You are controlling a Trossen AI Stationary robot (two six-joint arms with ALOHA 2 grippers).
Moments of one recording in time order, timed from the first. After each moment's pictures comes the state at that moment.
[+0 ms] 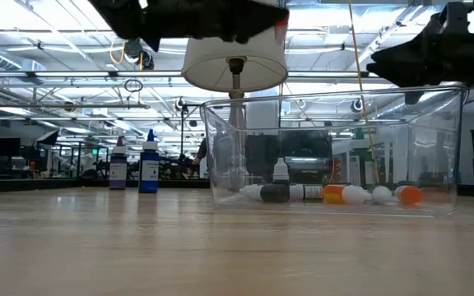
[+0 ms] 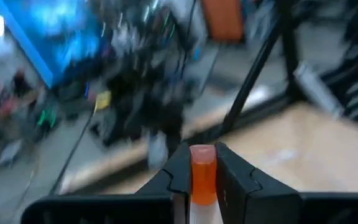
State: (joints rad) left arm 0.08 1.67 1.01 0.62 0.33 0.39; right arm -0.06 0.16 0.02 0.31 0.23 0.20
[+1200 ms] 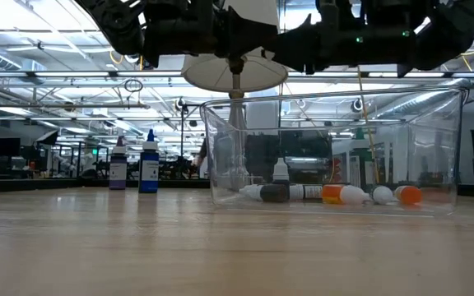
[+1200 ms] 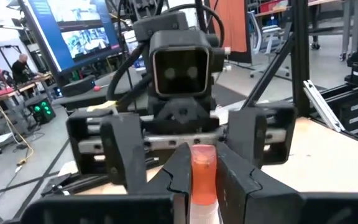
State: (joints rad) left arm 0.18 1.67 0.95 0.71 0.42 0.27; right arm -0.03 1.44 0.51 1.00 0.10 -0.20
